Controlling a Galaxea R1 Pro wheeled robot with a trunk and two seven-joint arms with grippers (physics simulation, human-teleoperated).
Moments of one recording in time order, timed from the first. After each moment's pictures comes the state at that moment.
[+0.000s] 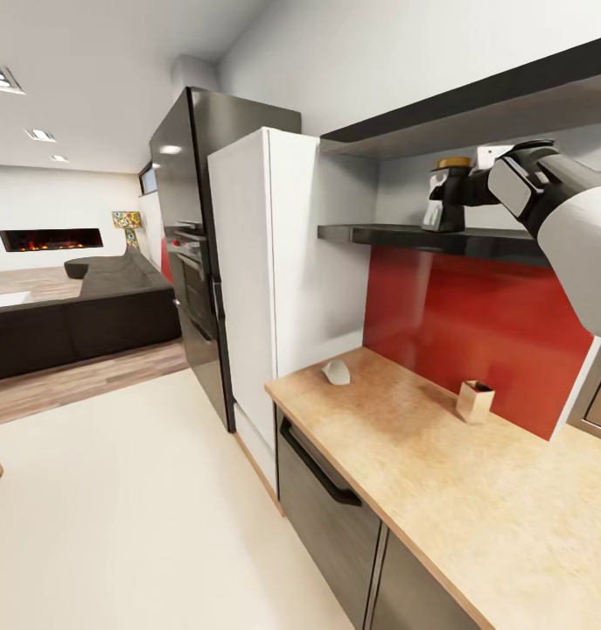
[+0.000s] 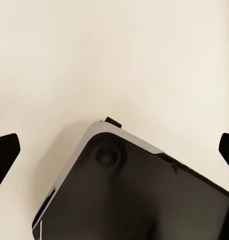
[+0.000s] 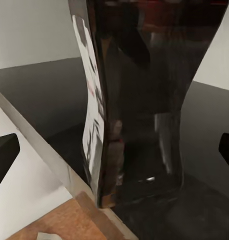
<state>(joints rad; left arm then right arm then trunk) -0.03 -0.01 0.04 -0.04 0.51 -0.40 0.00 -1.94 -0.15 0.19 -0.10 -0.13 0.53 0.04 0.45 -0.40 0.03</state>
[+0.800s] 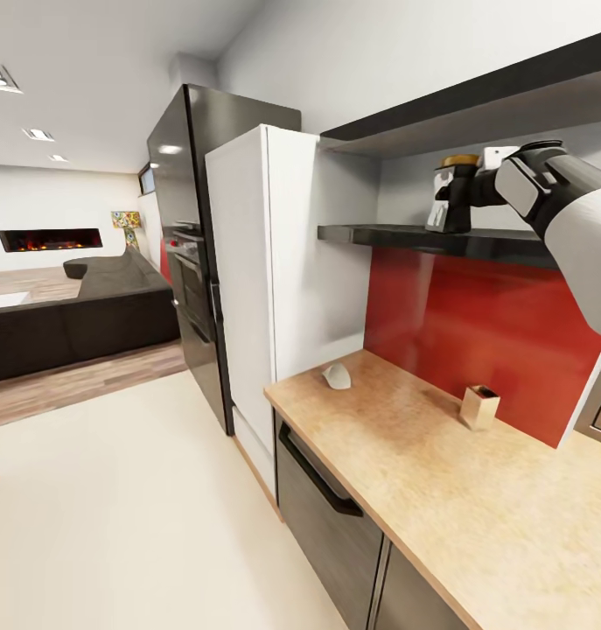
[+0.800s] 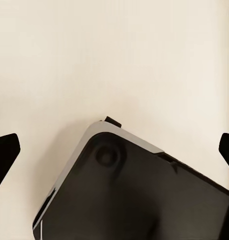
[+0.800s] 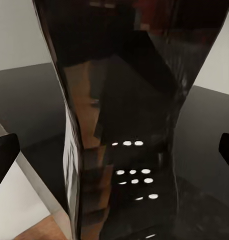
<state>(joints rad) -0.03 -0.01 0.04 -0.04 0.50 -0.40 0.00 -1.94 -0.17 0.19 -0.10 -0.13 0.53 0.05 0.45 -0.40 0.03</state>
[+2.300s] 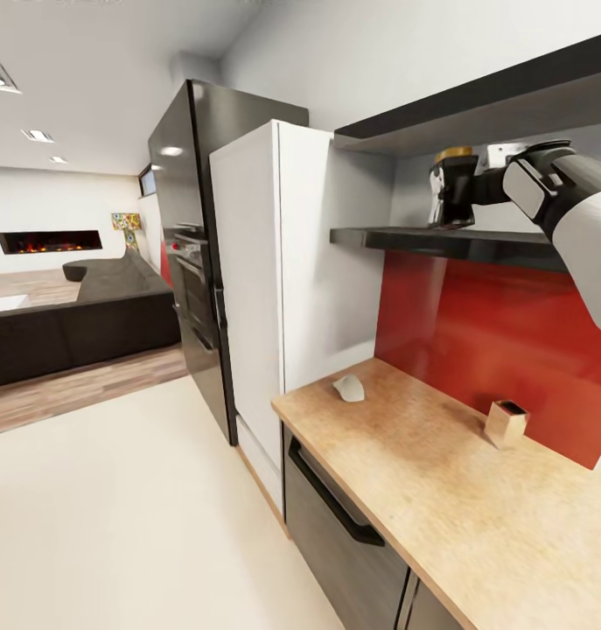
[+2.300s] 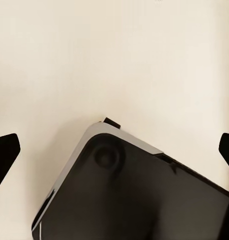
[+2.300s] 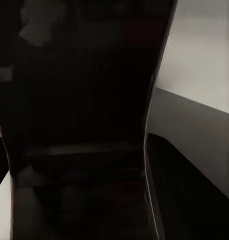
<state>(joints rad) -0.03 -0.01 0.04 -0.04 0.50 -0.39 0.00 -1.95 -0.19 0.19 -0.10 -0.06 0.50 0.13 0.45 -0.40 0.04</state>
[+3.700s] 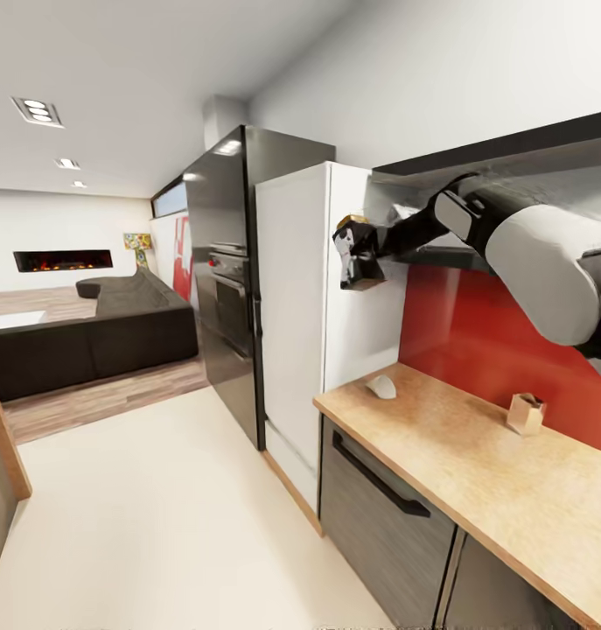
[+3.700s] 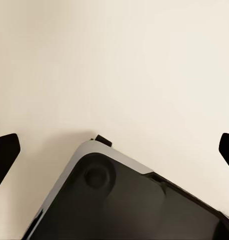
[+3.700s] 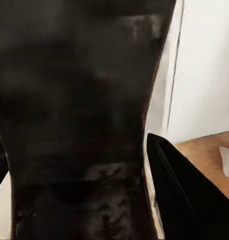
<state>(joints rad) -0.03 -0.01 0.04 -0.04 0.52 -0.40 0.00 -1.92 -0.02 0.19 0.03 -0.06 0.81 0.56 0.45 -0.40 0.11</state>
